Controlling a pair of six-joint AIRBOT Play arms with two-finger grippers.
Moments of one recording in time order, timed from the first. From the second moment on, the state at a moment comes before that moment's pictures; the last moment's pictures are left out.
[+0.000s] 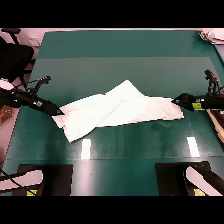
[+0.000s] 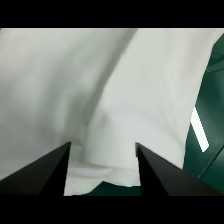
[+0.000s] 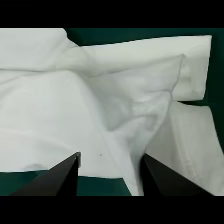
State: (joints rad) left arm 0.25 -1.34 0.99 0.89 -1.38 -0.62; right arm -0.33 -0.99 0.80 -0.92 1.12 1.27
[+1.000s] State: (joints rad) left arm 0.25 -1.37 0.93 0.81 -1.44 -0.52; right arm -0.33 -0.99 0.80 -0.92 1.10 1.27
